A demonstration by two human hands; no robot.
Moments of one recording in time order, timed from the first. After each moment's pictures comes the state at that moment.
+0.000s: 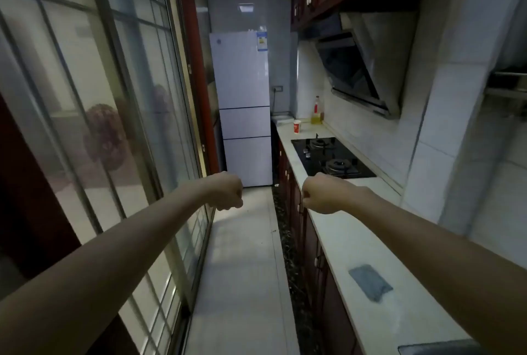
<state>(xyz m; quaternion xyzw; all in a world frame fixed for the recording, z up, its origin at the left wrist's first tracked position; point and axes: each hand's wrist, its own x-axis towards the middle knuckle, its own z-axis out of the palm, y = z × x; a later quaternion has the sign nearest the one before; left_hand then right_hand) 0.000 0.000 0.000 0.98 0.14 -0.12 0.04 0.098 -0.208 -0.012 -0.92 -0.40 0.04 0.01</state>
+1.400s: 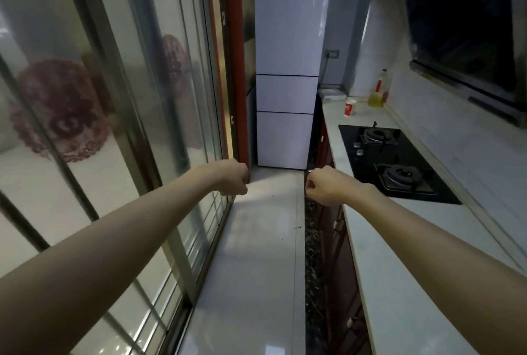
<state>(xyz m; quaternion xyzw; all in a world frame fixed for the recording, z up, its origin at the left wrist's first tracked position) 0.271 0.209 -0.075 0.97 0.21 -0.14 0.01 0.415 0.023 -0.098 -0.88 -0.46 0.10 0.05</state>
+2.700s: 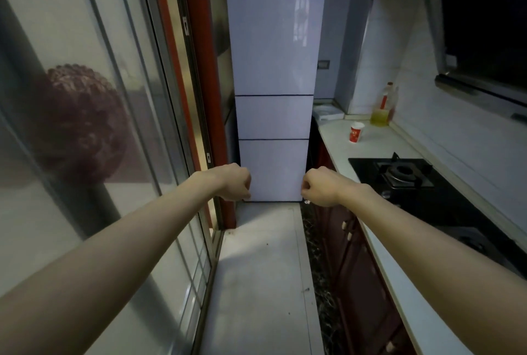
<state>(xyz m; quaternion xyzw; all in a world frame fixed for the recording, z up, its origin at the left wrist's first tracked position) 0.631 0.560 -0.072 0.98 0.13 -0.14 0.03 0.760 0.374 -0.097 -0.90 -0.42 0.10 0.07</state>
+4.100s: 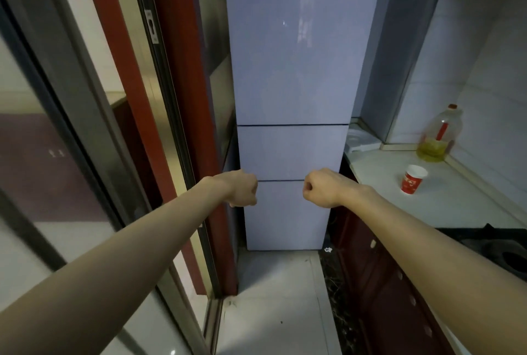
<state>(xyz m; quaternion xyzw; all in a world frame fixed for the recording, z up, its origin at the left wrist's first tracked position) 1.039 0.929 -0.103 0.98 0.11 -0.17 0.05 1.153 0.734 -0.110 -0.91 -0.40 0.10 0.07</state>
